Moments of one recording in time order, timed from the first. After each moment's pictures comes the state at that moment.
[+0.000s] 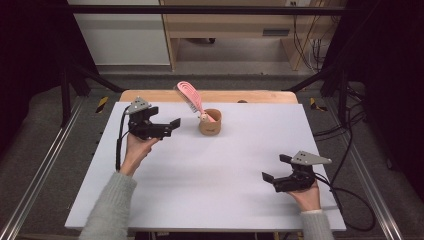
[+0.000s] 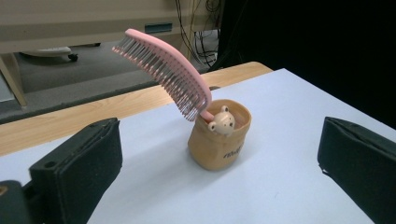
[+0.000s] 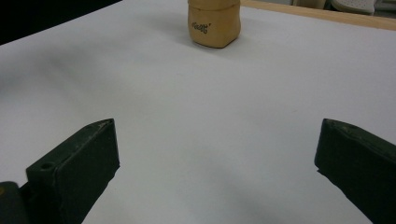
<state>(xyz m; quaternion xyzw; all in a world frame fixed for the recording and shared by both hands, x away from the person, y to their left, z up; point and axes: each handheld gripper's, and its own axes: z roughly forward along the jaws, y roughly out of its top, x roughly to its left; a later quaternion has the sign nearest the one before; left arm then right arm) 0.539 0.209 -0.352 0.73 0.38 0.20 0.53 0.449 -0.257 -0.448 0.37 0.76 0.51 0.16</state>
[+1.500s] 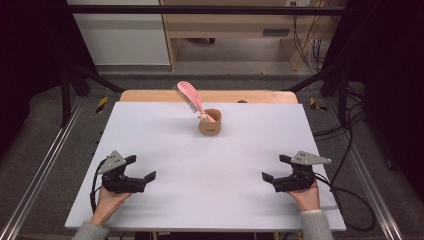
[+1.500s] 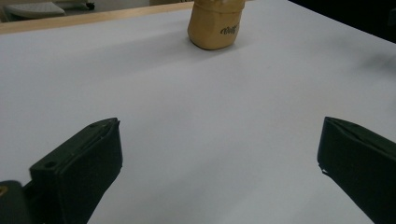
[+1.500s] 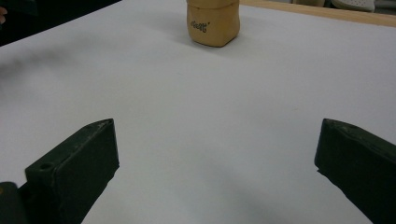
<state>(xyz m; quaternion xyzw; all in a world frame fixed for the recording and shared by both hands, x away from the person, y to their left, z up) 0.439 0.279 -0.443 0.76 0.39 0.18 0.50 0.449 -0.257 -0.450 0.37 0.76 0.51 0.15</state>
